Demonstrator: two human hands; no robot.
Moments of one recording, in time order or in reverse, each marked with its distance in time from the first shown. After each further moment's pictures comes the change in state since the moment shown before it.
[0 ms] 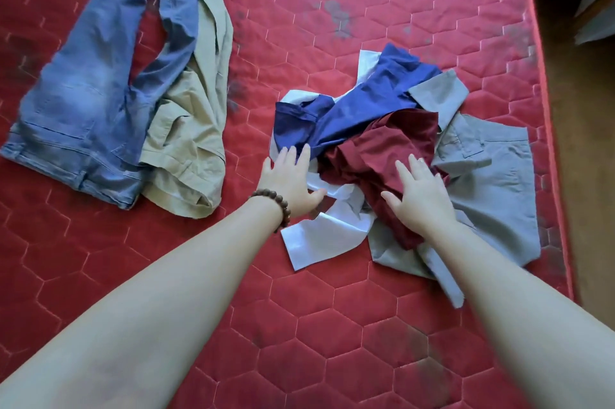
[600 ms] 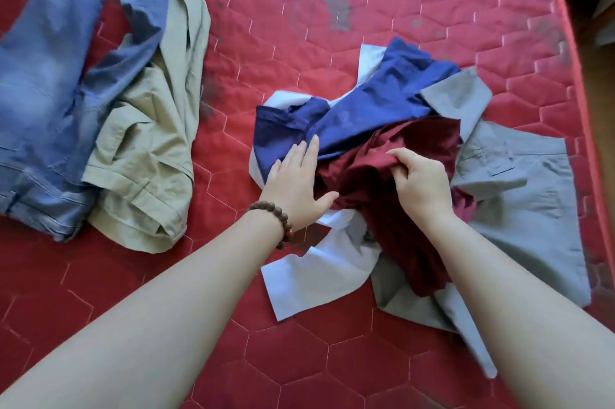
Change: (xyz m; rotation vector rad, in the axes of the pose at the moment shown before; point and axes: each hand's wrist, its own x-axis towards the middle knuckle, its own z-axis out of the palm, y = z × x) left_hand 0.093 0.010 0.061 -0.259 0.132 0.092; right_hand 0.113 0.004 0.040 0.494 0.435 -0.091
